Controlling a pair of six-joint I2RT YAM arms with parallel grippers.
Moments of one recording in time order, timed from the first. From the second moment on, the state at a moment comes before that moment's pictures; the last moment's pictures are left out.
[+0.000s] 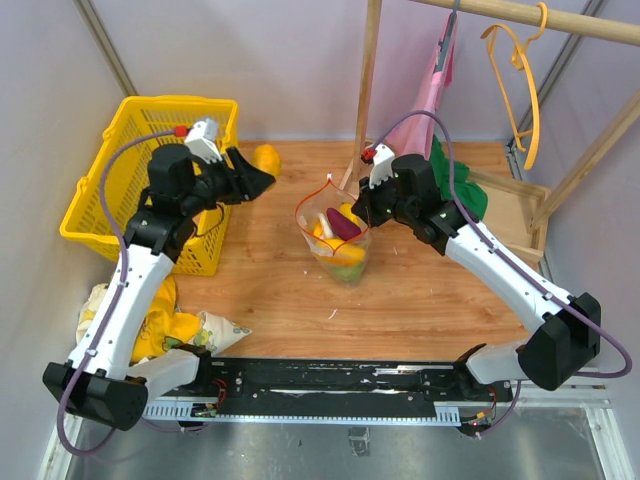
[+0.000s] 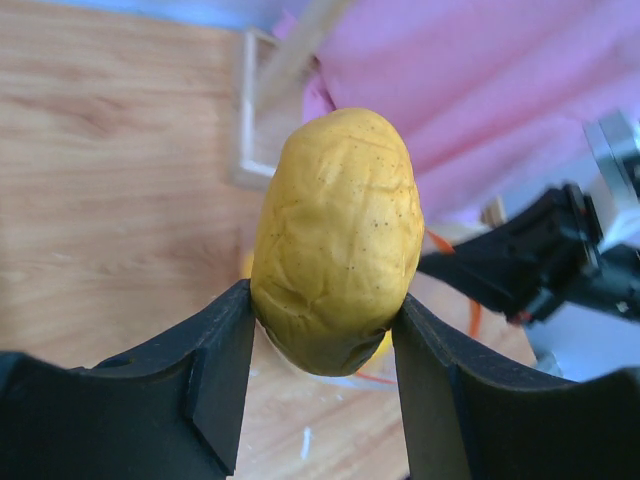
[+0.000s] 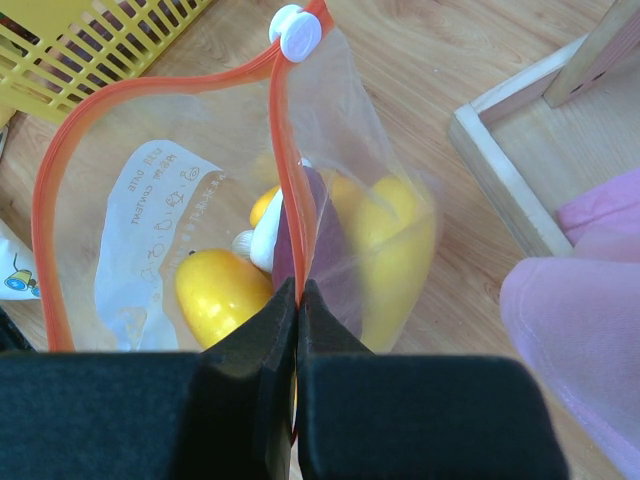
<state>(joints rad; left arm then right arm) -0.20 1.11 1.26 -0.40 0.34 -0.49 0.59 1.36 1.23 -0.36 -0.20 0.07</state>
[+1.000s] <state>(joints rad) -0.65 1.26 1.12 -0.26 0.11 -0.72 0.59 1.36 1.23 -0.36 -0.20 0.08</state>
